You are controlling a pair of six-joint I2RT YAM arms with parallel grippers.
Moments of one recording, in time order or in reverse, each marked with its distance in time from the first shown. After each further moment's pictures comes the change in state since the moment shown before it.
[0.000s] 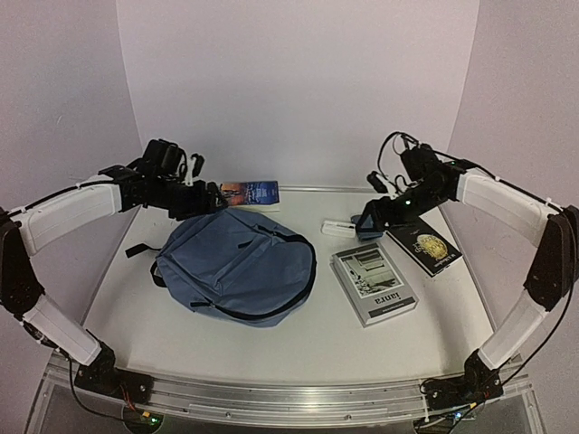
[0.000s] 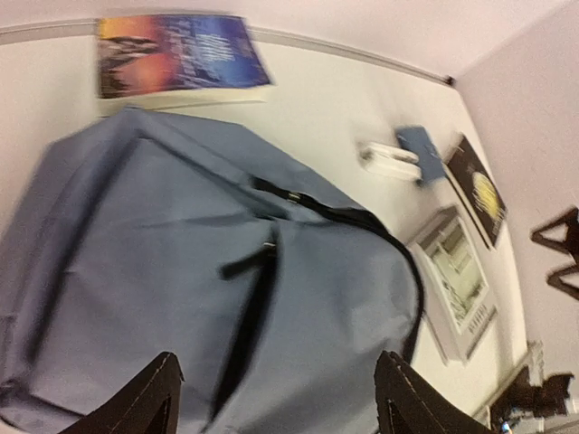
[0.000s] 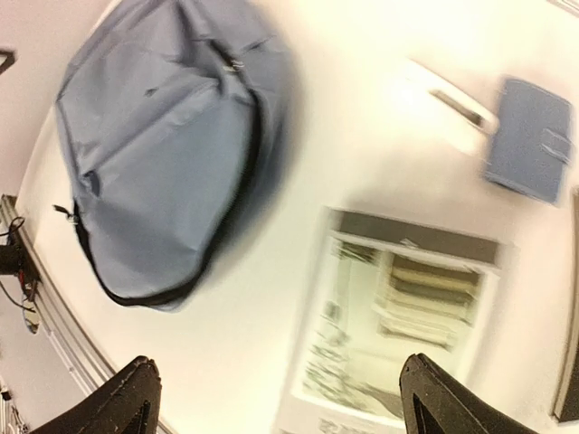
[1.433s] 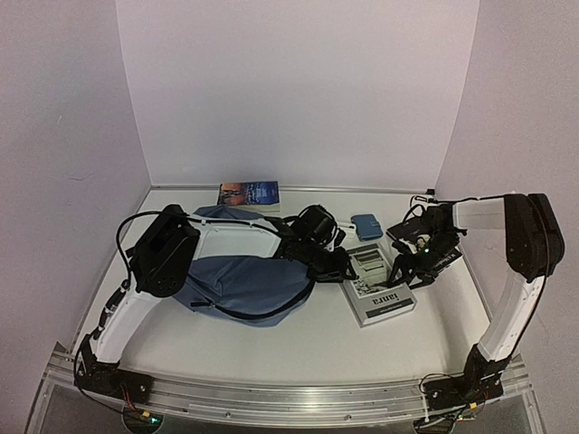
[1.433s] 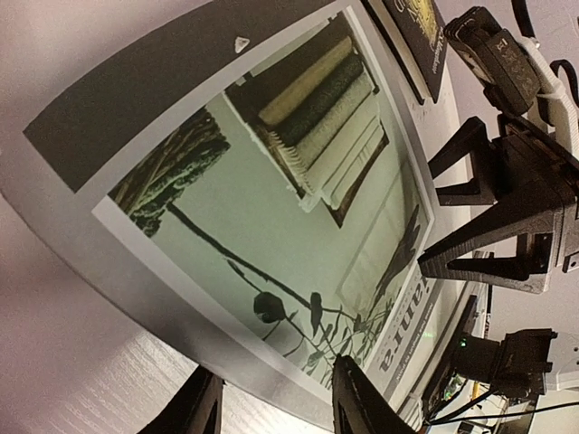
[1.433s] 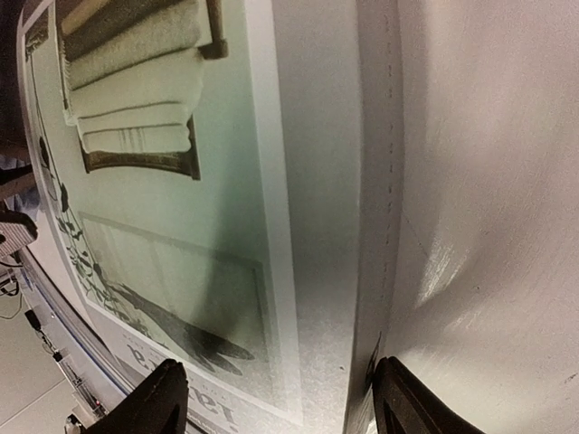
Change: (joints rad) left arm -0.503 0.956 0.691 0.196 0.252 -0.332; right arm -0.305 0.213 -0.289 -0.087 -0.135 -0.184
